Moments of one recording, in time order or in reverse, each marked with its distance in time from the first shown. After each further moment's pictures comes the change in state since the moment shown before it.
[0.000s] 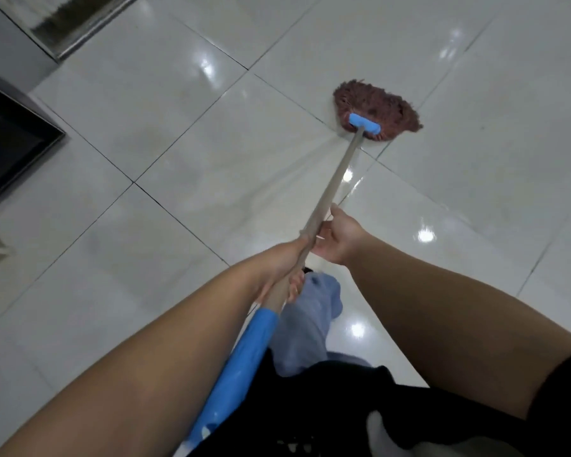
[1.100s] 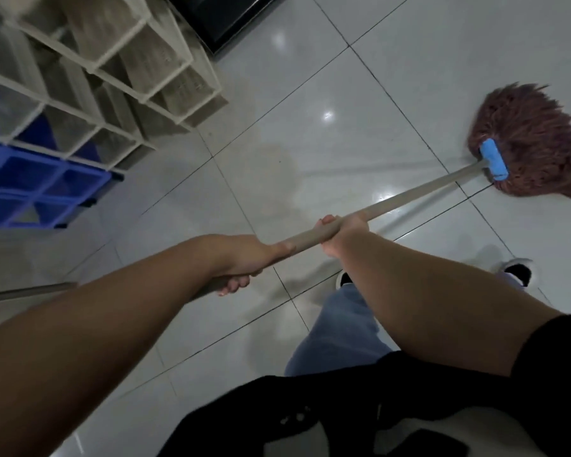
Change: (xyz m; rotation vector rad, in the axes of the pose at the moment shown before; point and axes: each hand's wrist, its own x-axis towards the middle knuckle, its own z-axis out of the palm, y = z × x) left_hand -0.237 -0.451 -0.391 0.561 0.368 -0.361; right_hand -0.081 0.553 0.270 0.296 0.148 0.413
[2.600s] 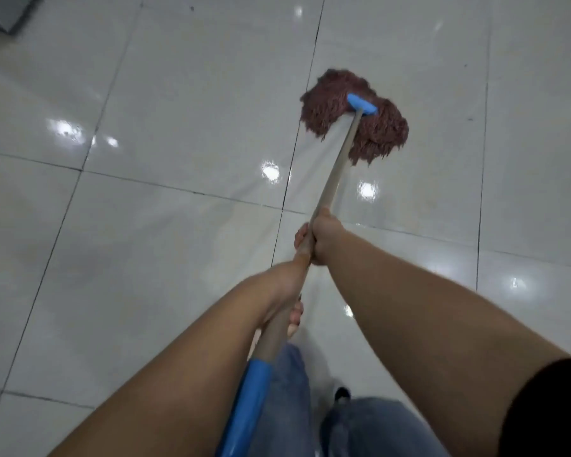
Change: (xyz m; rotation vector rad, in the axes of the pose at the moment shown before) left_hand -0.056 1.061 0.079 0.028 -0.278 0.243; right_hand -0.099 -1.009 -0.083 0.225 0.197 -0.456
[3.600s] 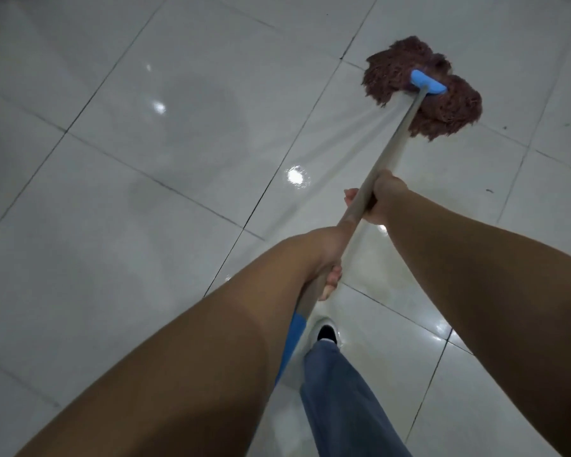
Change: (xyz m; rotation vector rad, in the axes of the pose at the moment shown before) left_hand 0.071 0.245 0.181 -0.141 -0.004 0.118; right_hand 0.135 -0.304 -0.116 -0.381 -0.041 -0.173
